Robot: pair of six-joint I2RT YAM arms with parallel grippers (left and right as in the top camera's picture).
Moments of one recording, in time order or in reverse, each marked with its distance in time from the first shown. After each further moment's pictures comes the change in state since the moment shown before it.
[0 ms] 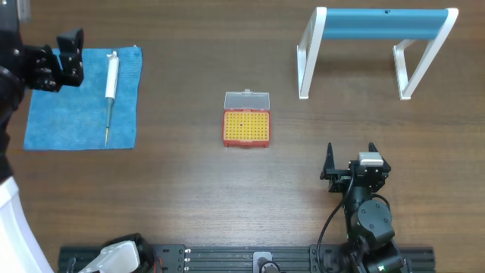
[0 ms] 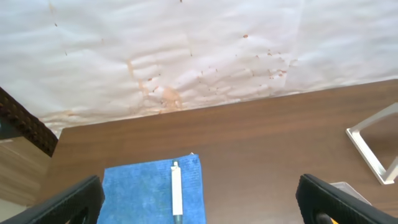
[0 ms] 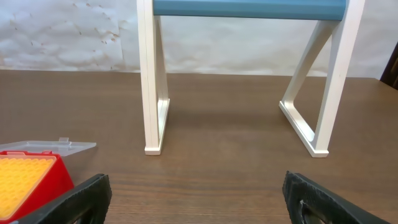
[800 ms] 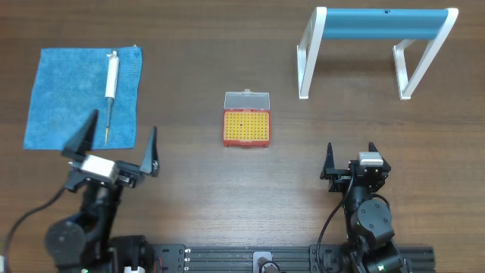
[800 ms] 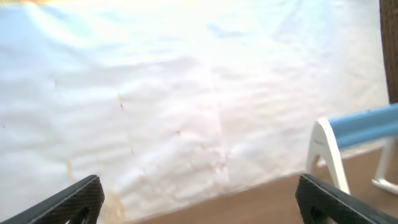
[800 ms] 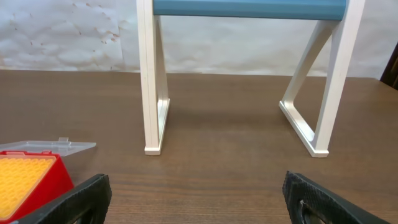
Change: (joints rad) left arm -0.212 -1.098 -1.627 1.304 0.052 -0.240; right arm 0.000 0.002 -0.002 0.003 0.000 0.000
